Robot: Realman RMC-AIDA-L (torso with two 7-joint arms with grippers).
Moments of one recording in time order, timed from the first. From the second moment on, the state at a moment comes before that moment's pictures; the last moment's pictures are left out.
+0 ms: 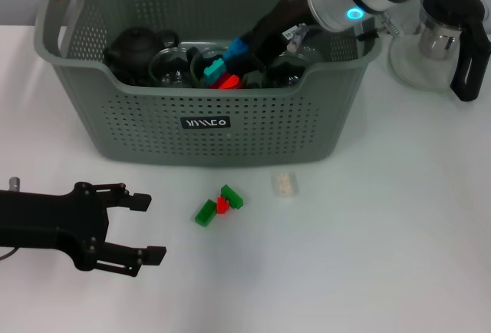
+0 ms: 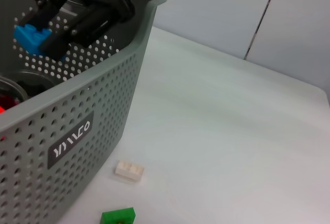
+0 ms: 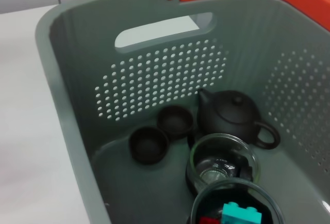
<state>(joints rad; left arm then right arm) -0.40 -2.14 0.58 1.06 2.30 1.89 -1.48 1.12 2.10 -1.28 -0.78 -2.40 -1.08 2.22</state>
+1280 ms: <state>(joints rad) -0.39 -2.14 0.58 1.06 2.30 1.89 -1.46 0.76 2.09 -1.27 -1.50 -2.15 -1.64 2.18</state>
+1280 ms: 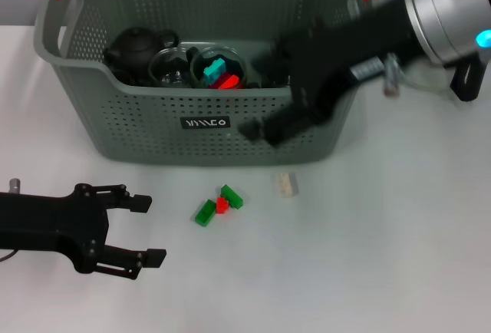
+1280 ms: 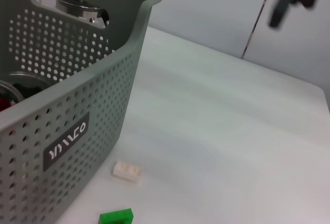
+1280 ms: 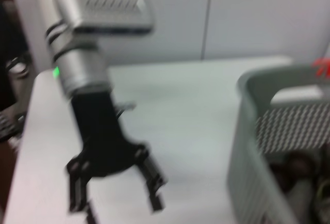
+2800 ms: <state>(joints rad) -0.39 -2.15 0.58 1.05 2.30 1.89 -1.43 0.89 2.10 -1.68 -0.95 -2.34 -1.31 2.33</state>
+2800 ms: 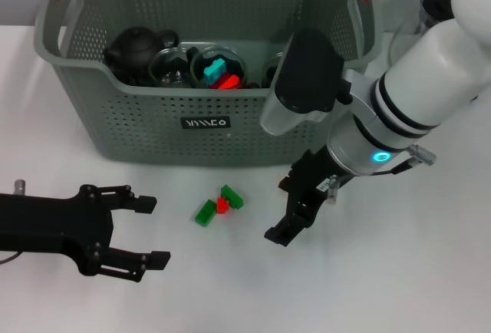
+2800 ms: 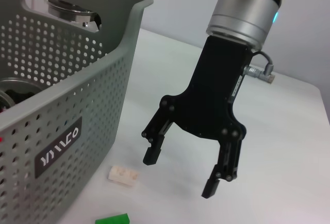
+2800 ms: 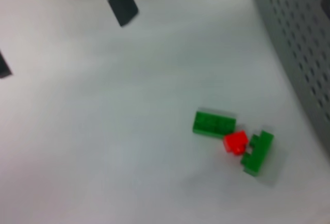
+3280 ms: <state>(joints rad) -0.39 -2.15 0.58 1.05 2.30 1.88 -1.43 0.88 2.10 -1.68 -0.89 -2.36 -1.22 2.33</state>
